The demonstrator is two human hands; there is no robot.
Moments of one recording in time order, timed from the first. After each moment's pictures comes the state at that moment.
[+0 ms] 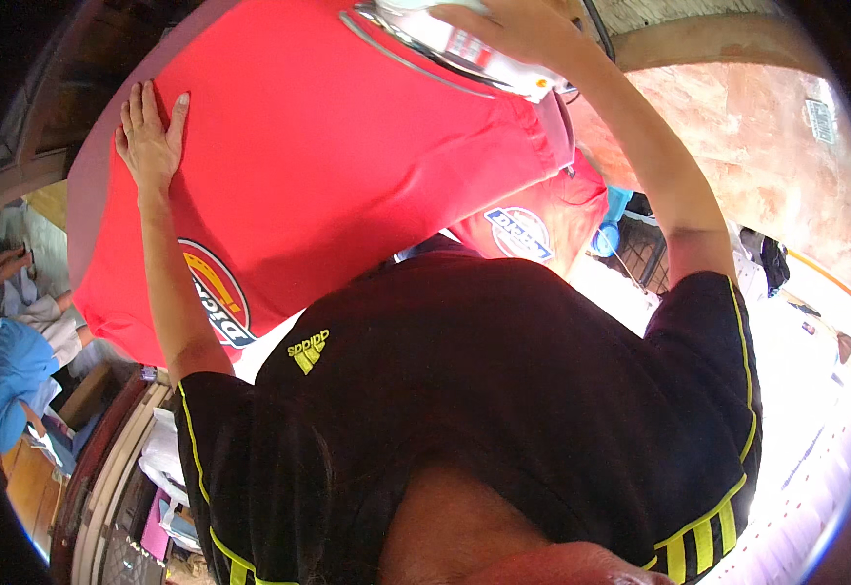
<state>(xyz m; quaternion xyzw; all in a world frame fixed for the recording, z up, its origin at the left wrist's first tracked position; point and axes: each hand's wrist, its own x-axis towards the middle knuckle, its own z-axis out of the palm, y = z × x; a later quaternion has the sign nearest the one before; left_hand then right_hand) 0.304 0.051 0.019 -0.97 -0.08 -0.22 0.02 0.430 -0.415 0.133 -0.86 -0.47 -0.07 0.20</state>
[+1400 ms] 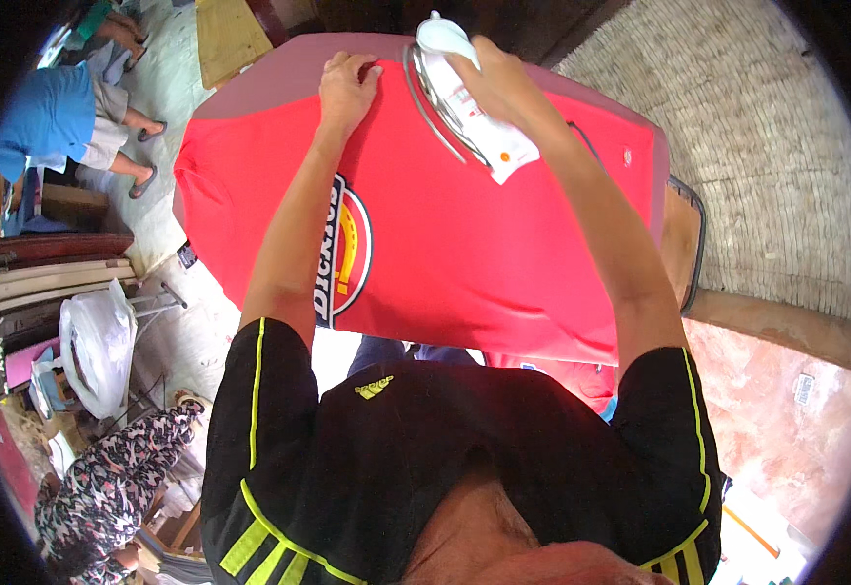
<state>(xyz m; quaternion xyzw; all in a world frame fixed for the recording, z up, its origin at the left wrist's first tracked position) 0.280 0.109 0.018 -0.86 -0.22 -0.41 -0.20 0.403 -0.092 0.139 -0.83 -0.47 0.09 0.29</state>
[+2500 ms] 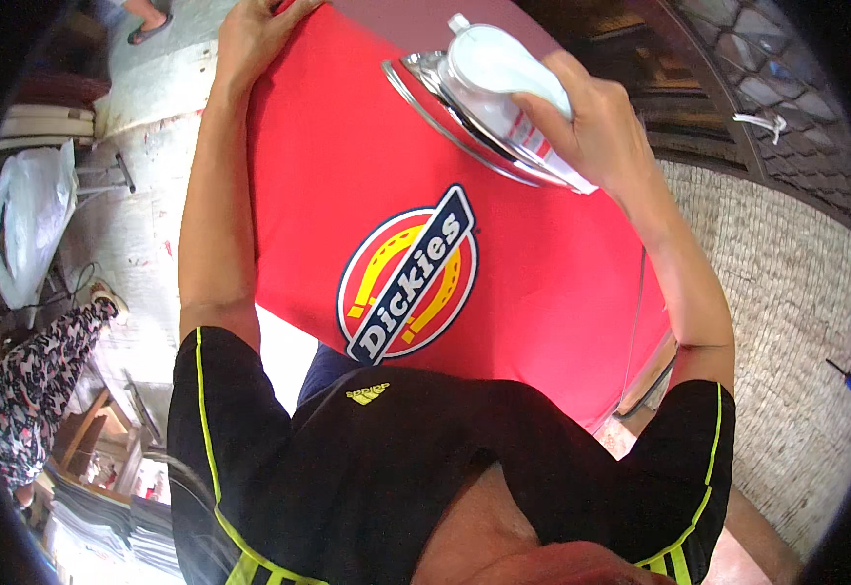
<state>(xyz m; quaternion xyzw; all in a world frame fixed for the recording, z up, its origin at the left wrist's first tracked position) 0.061 0.279 0.013 -0.71 -0.42 -0.34 -0.46 0.329 0.060 0.163 -0.63 -0.77 0.04 0.10</state>
